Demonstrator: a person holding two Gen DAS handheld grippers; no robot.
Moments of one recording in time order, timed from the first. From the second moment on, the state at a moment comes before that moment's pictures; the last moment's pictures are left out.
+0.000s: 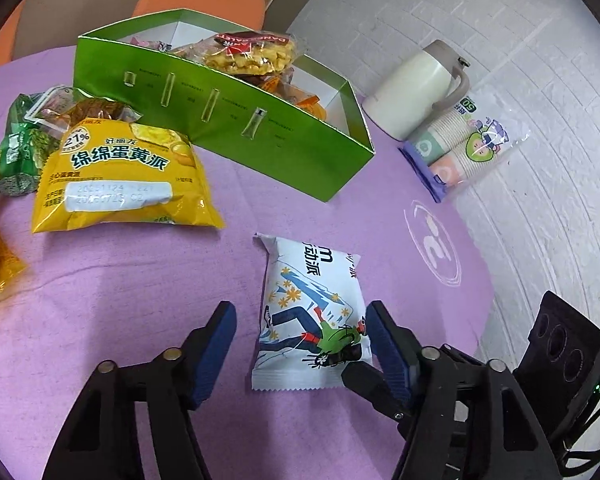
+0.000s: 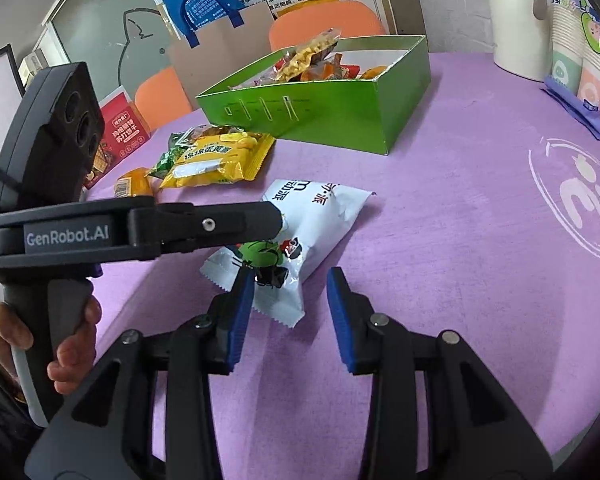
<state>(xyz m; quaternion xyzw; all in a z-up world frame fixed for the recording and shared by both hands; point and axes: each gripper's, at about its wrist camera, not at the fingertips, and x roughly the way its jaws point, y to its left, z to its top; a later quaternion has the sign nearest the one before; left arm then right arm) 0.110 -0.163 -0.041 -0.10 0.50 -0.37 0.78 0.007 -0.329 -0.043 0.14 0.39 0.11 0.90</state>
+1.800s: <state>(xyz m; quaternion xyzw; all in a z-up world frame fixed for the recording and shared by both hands) 0.245 -0.256 0.032 -0.06 0.44 -0.39 0.81 0.153 -0.377 0.008 0.10 0.31 0.07 0.94</state>
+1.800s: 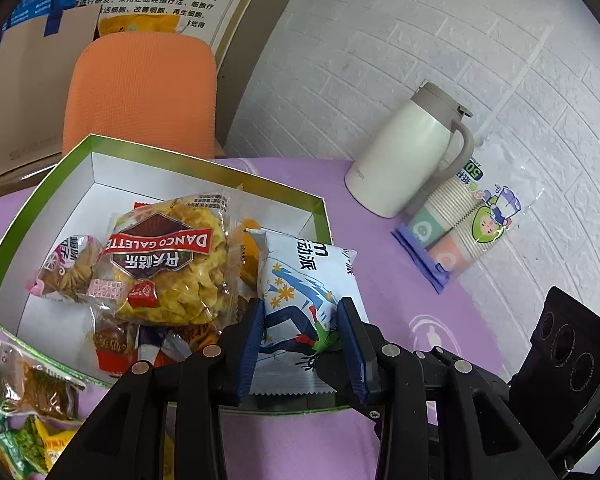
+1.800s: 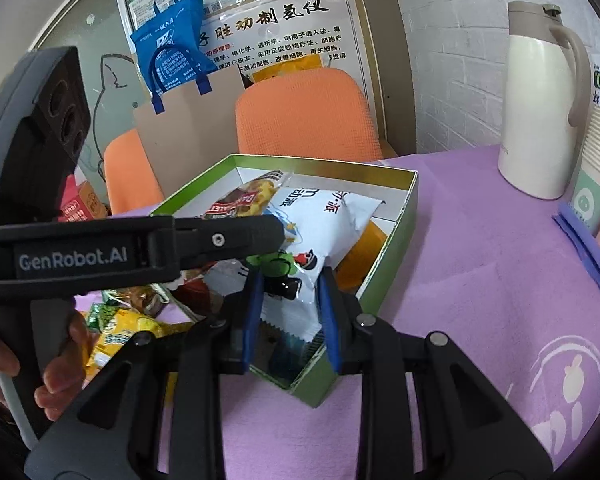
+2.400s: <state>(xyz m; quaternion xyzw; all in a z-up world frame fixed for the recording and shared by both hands) 0.203 -0.224 0.053 -0.08 0.40 -0.38 0.83 0.085 -0.376 0.025 0.13 0.27 0.05 0.95</state>
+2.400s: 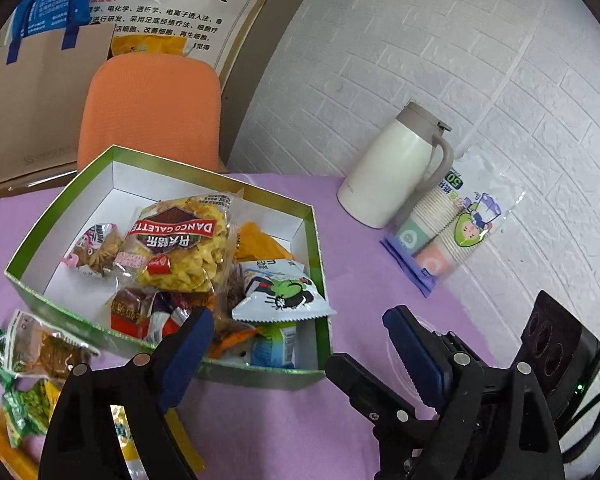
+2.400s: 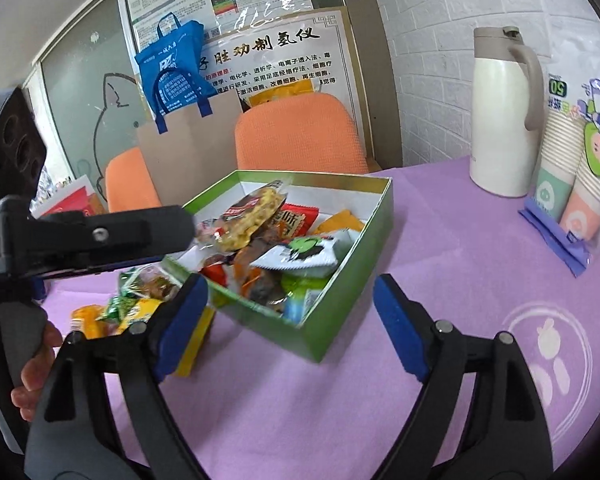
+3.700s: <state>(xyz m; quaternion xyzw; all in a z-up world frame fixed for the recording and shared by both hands) 0.101 0.036 -0.017 -0.20 0.41 -0.17 0.87 0.065 -0.172 -0.033 0.07 0.40 0.23 0.88</state>
